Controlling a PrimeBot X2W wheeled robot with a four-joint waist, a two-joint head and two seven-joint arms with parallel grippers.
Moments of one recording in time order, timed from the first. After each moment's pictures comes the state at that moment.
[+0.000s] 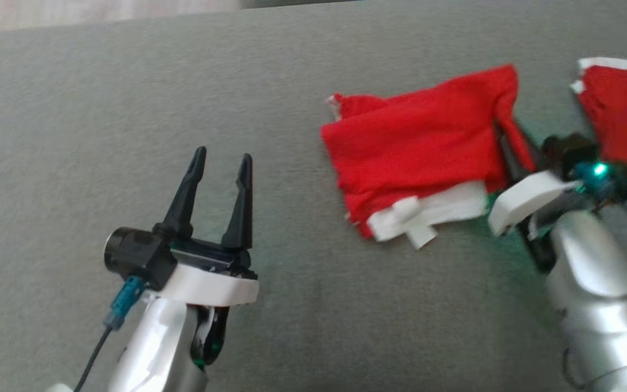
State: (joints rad) left arm -0.27 0.05 -0.31 0.19 -0.29 -0.10 -0.26; right arm -0.57 -0.14 0.13 0.76 0.01 0.13 -0.20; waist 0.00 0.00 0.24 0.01
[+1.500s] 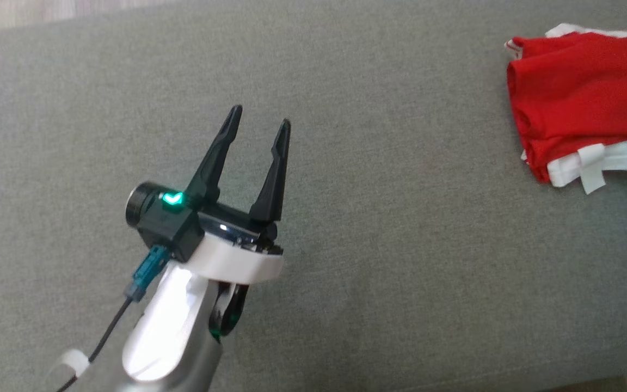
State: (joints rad) left arm -0.40 0.04 -0.41 0.18 -0.28 -0.10 -0.26; right arm -0.80 -0.47 -0.14 0.80 -0.12 0.13 -0.09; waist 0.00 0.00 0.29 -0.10
